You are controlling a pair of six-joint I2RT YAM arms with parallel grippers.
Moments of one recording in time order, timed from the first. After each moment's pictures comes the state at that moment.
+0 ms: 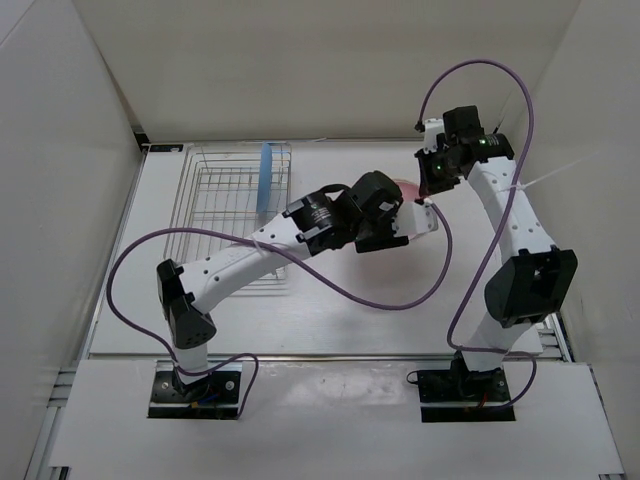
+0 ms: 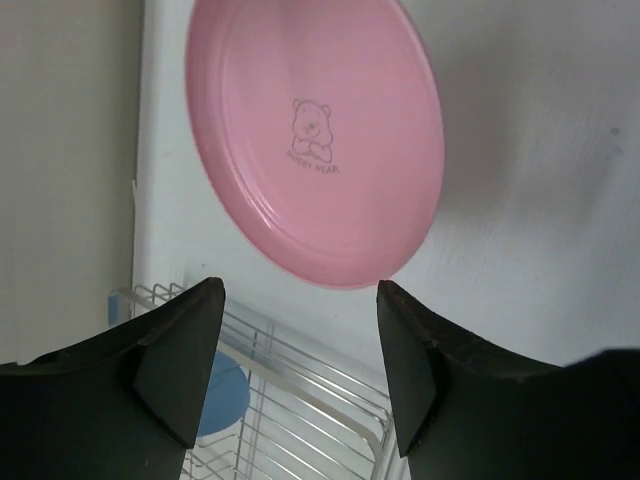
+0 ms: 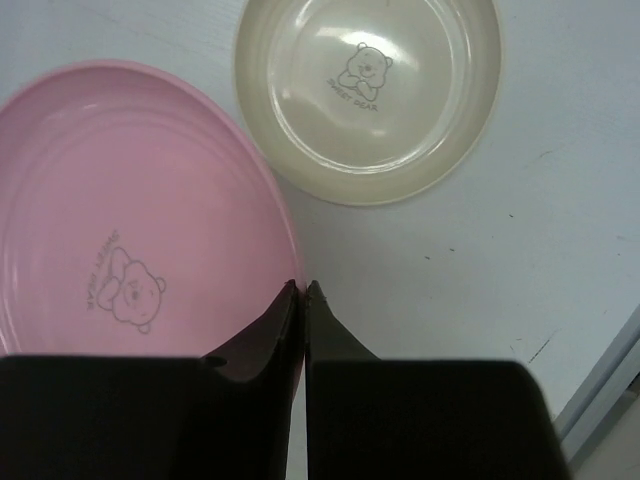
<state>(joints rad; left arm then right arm) -1.10 1.82 1.98 -0.86 -0.22 0.60 0.20 1.70 1.76 -1.04 -0.20 -0.16</state>
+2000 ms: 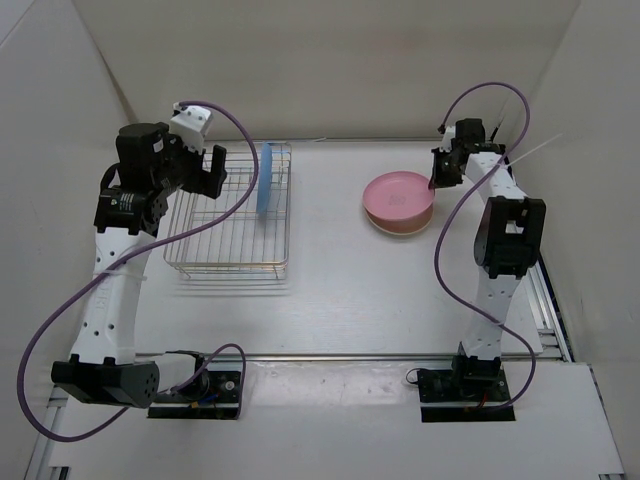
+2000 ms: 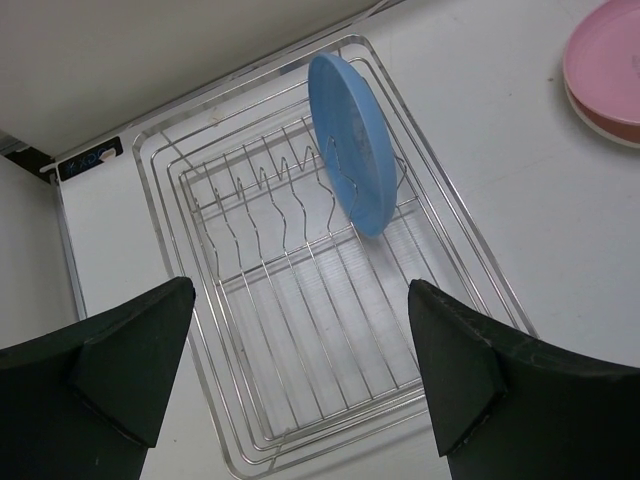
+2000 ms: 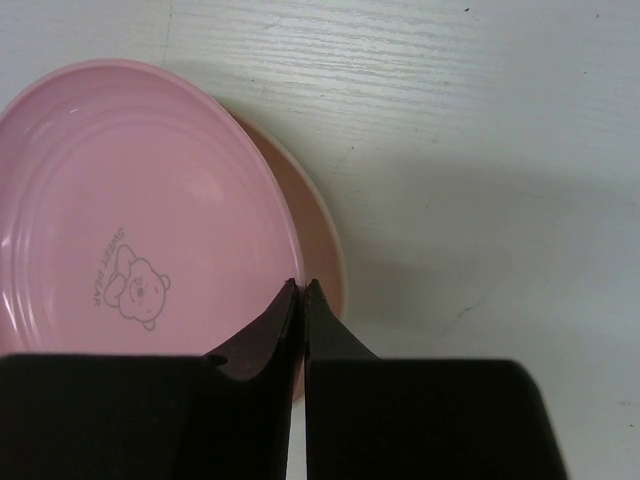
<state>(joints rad) -0.09 1.24 1.55 -0.71 0.21 0.28 -0.01 2.15 1.84 -0.64 -0.23 -0.03</state>
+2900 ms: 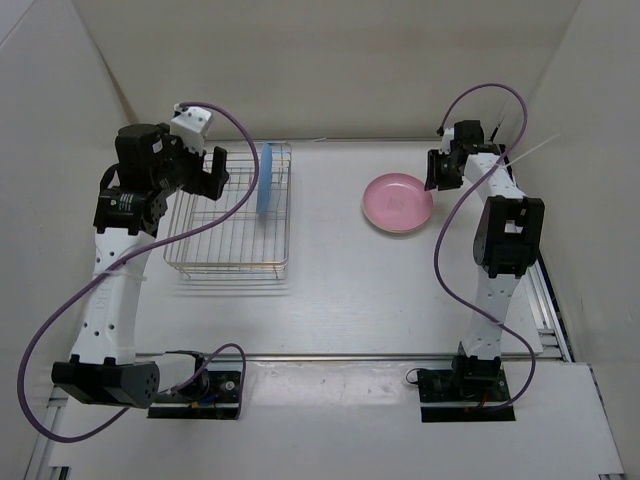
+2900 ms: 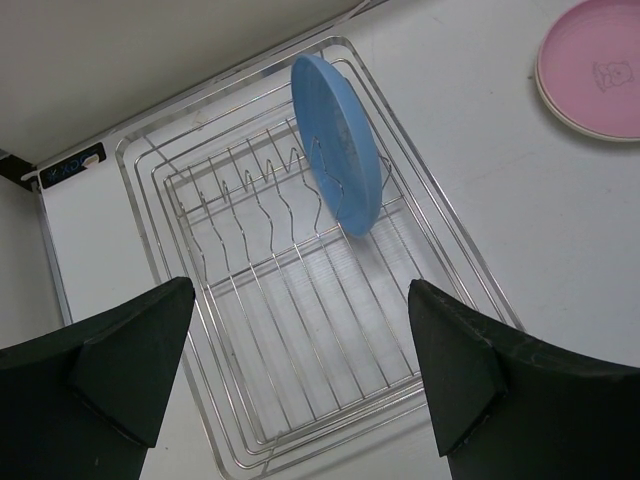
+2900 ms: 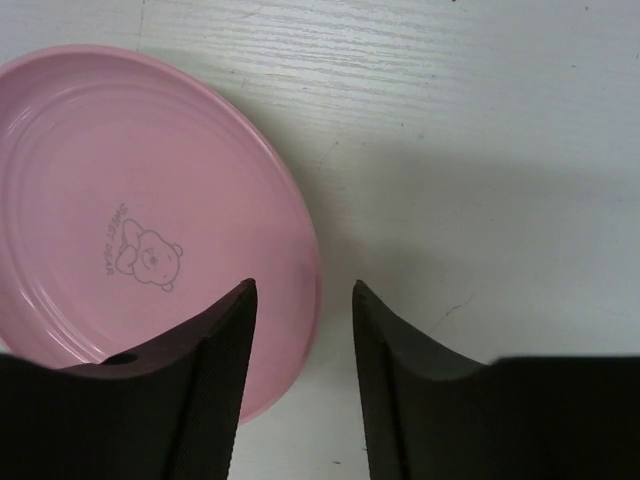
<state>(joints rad) -0.08 1.24 1.55 -0.71 0.26 0.28 -0.01 2.17 1.83 -0.64 -0.20 -0.06</state>
